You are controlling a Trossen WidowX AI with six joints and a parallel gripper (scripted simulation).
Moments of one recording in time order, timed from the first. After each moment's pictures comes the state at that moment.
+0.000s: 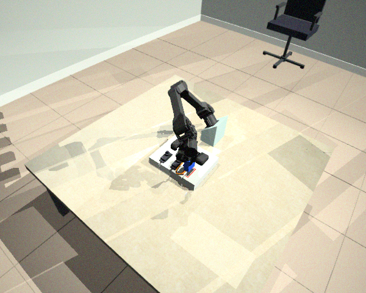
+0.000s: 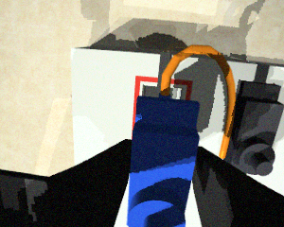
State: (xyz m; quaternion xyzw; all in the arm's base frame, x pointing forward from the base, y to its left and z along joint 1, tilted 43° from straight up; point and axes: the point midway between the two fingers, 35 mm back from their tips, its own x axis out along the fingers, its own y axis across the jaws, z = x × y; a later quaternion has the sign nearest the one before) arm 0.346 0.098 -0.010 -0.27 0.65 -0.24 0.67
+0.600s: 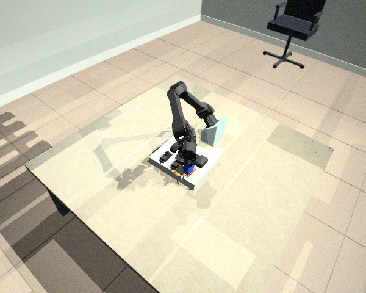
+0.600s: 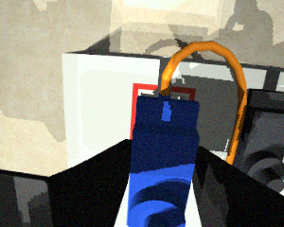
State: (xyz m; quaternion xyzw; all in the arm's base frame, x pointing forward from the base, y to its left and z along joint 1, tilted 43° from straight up) arm 0.349 0.086 -0.022 -0.26 0.65 -0.24 0.67
